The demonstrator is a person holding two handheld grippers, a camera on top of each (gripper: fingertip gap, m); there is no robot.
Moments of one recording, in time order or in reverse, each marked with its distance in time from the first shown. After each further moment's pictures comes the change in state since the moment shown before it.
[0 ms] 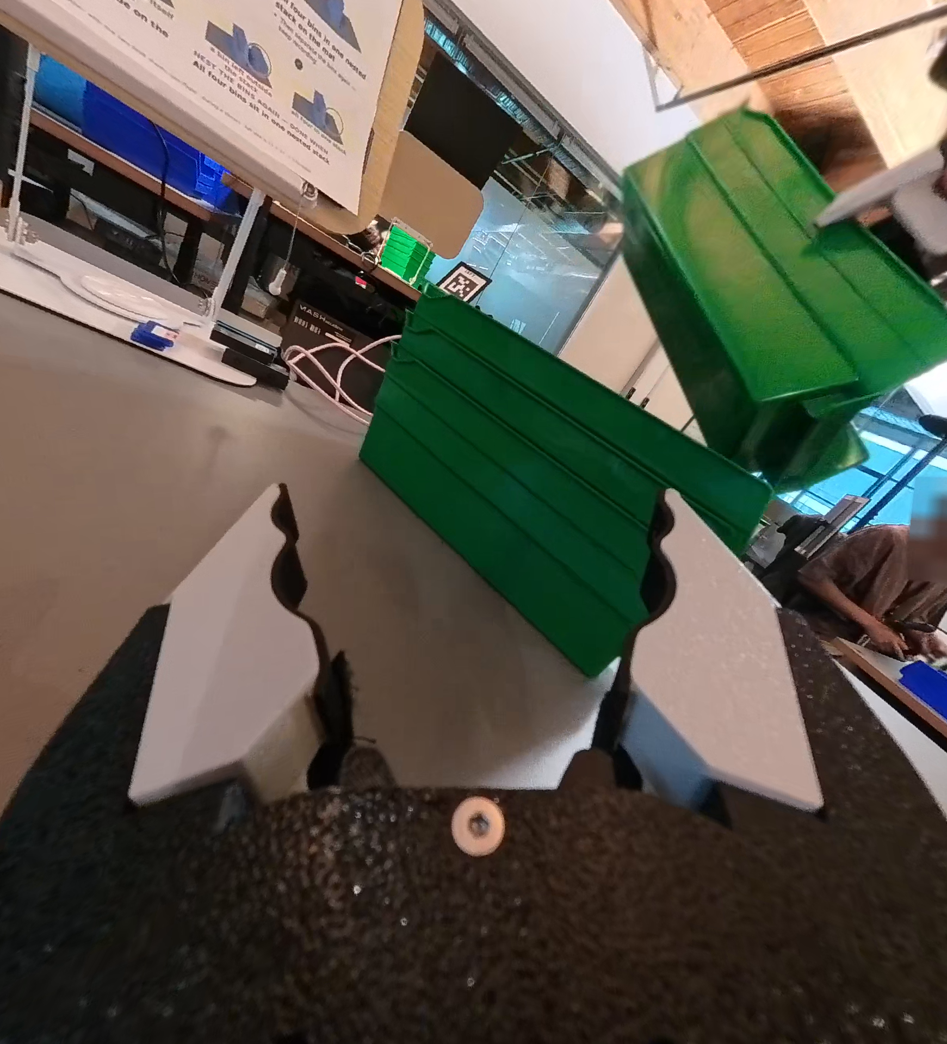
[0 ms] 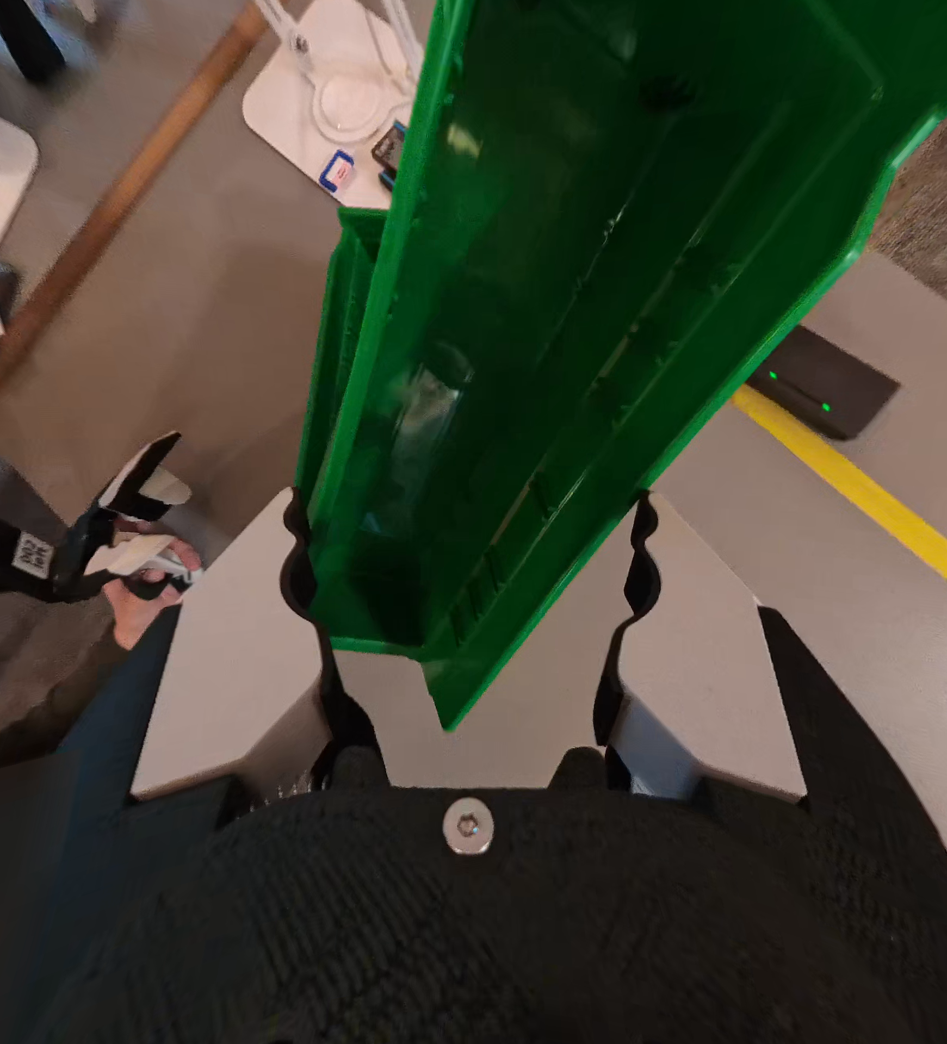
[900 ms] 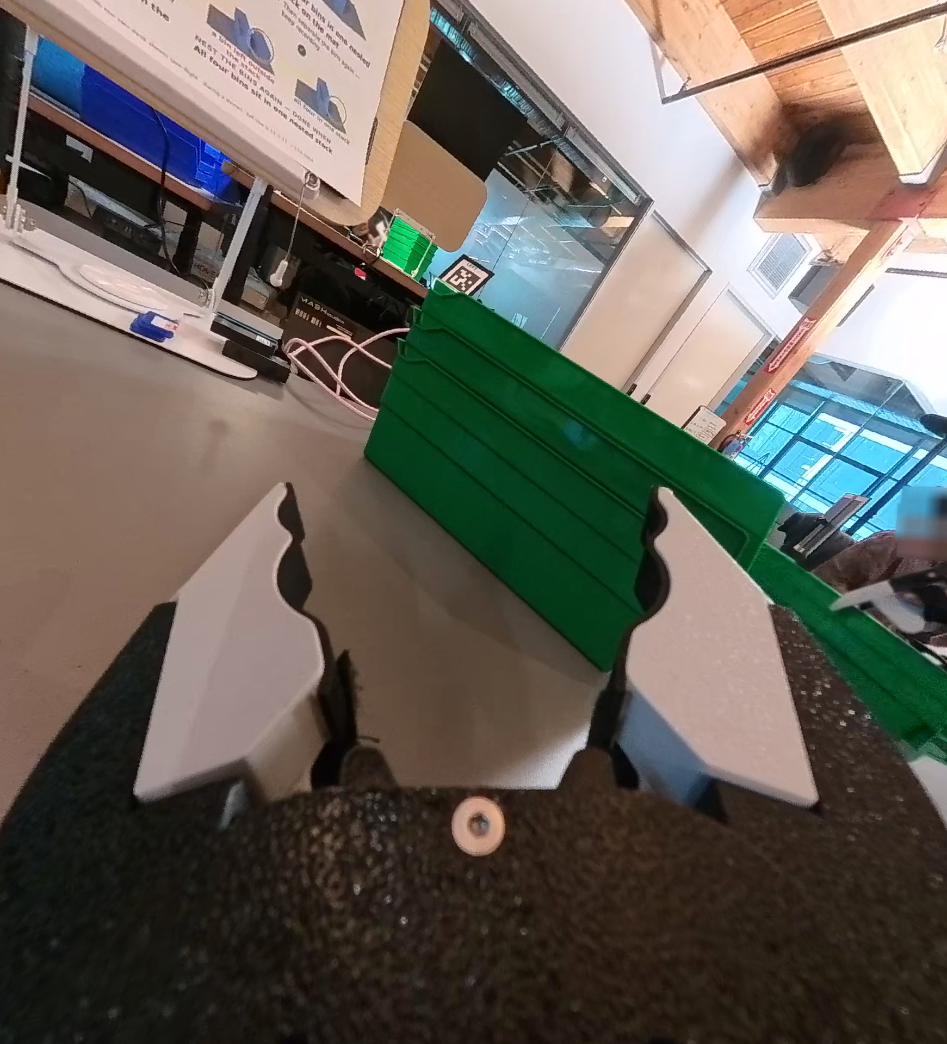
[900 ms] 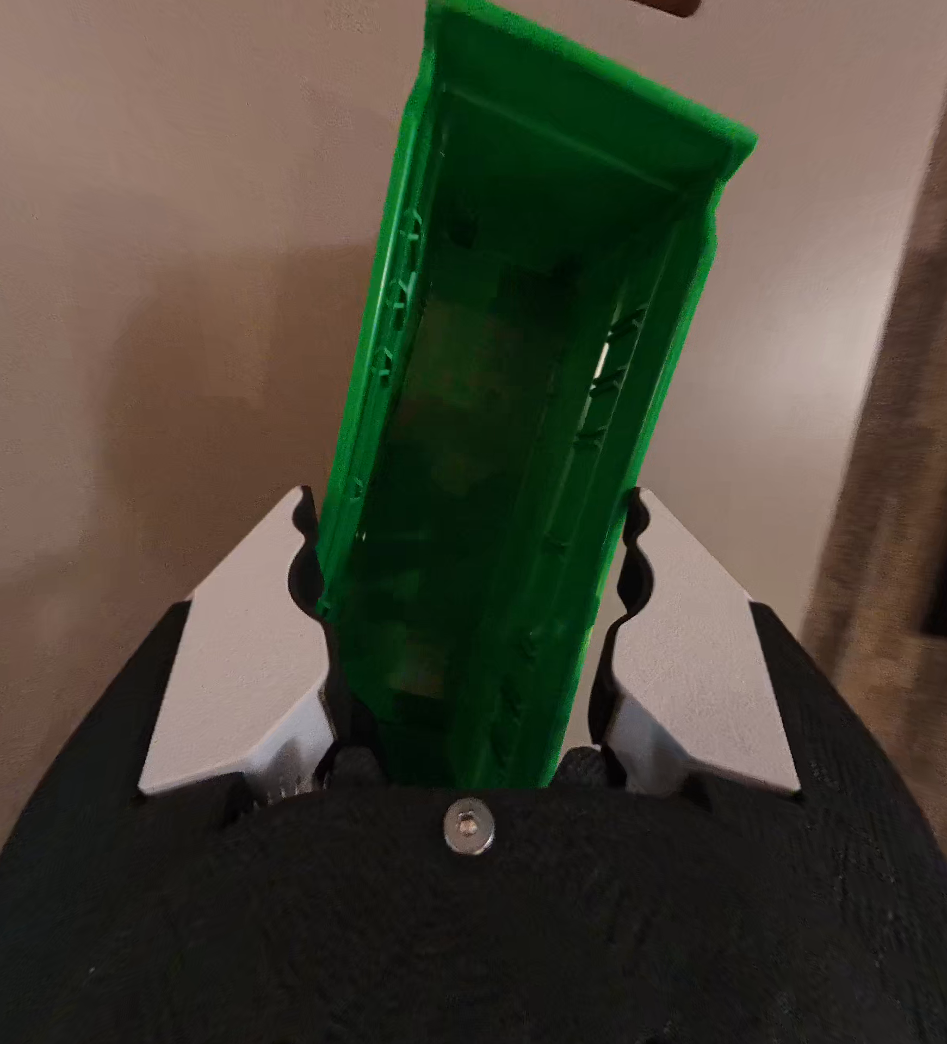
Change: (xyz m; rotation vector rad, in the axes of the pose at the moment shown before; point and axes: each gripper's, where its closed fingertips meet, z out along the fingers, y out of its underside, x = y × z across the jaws) left arm -0.001 0.002 0.001 -0.012 -0.004 -0.009; right arm 0.305 0.347 -0.046 -0.125 0.513 0.378
